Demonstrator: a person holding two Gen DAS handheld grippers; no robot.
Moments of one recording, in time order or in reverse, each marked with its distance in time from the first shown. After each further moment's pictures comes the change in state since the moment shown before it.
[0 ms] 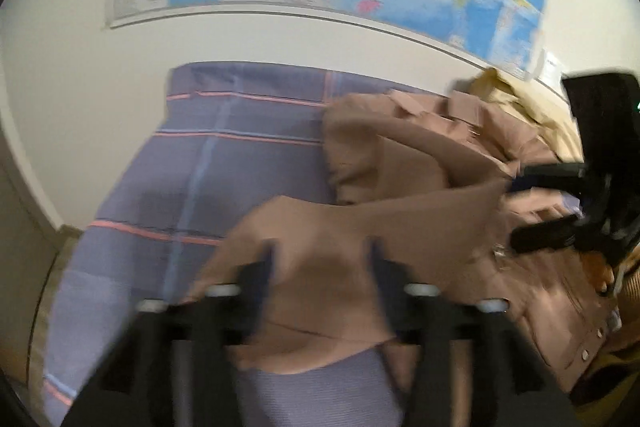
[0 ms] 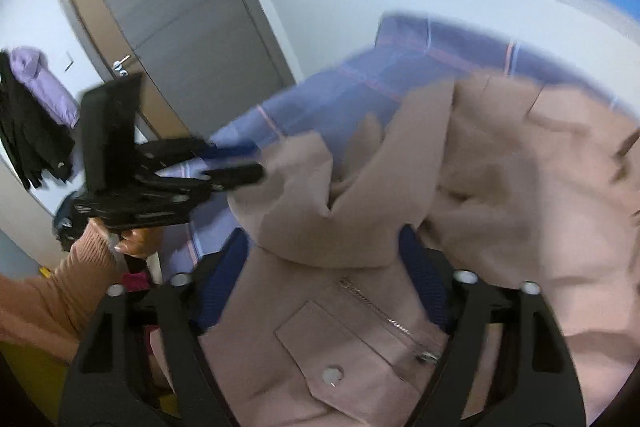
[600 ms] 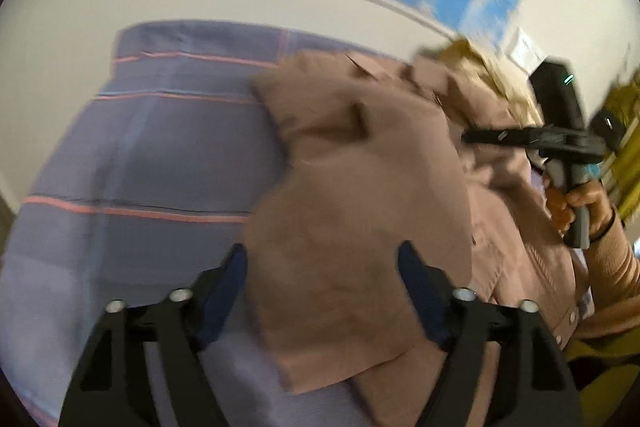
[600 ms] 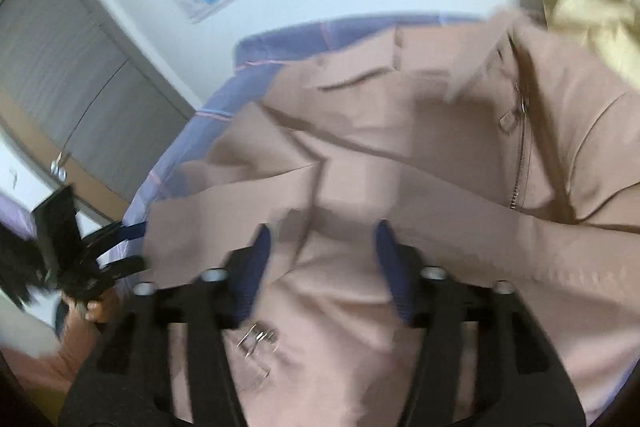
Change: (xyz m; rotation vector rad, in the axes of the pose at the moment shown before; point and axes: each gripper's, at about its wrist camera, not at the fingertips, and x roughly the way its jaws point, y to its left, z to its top) left arm 0.039 -0.021 -0.005 0.017 0.139 -0.214; right arm -0.064 -0.098 -0.037 0.305 -0.134 -0.180
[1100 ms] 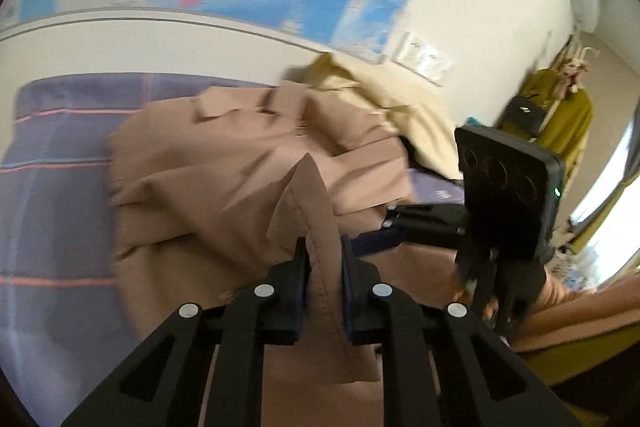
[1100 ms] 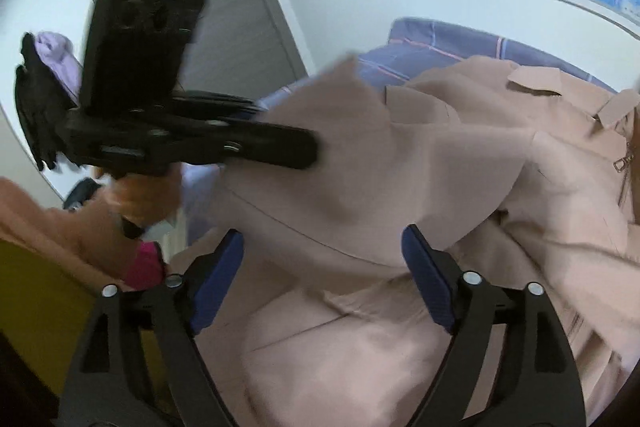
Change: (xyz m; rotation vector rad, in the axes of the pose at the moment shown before) left arm -0.019 -0.105 0.031 0.114 -0.062 -0.306; right arm -0.025 0.099 -0.074 -0.362 0.003 0.242
